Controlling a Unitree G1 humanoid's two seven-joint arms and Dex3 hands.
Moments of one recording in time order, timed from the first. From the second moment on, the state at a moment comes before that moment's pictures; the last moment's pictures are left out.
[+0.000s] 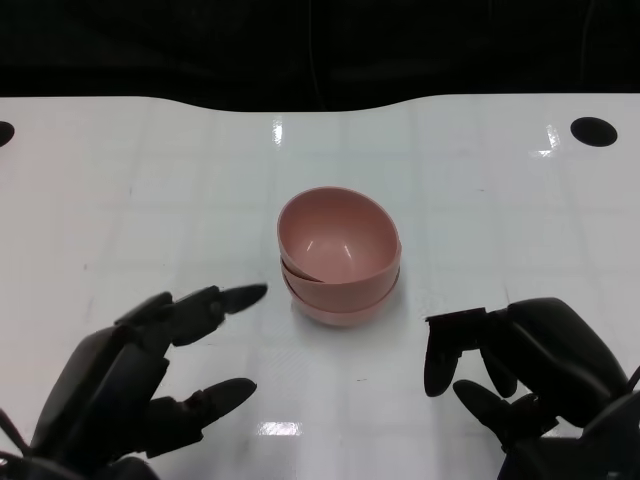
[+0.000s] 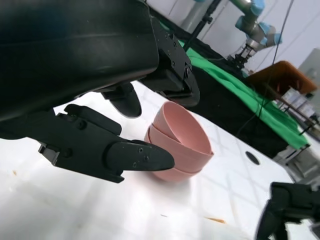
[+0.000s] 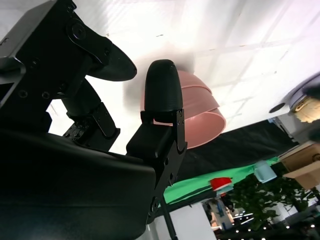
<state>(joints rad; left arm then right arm) 0.27 0.29 -0.07 -0.37 0.30 -0.18 -0.11 -0.02 -0.32 0.25 -0.13 -0.55 -0.23 0.09</state>
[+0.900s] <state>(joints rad) 0.32 0.22 0.01 -0.27 0.06 -0.22 -0.19 0.02 -0.29 0.21 -0.18 -0.36 -0.20 0.17</state>
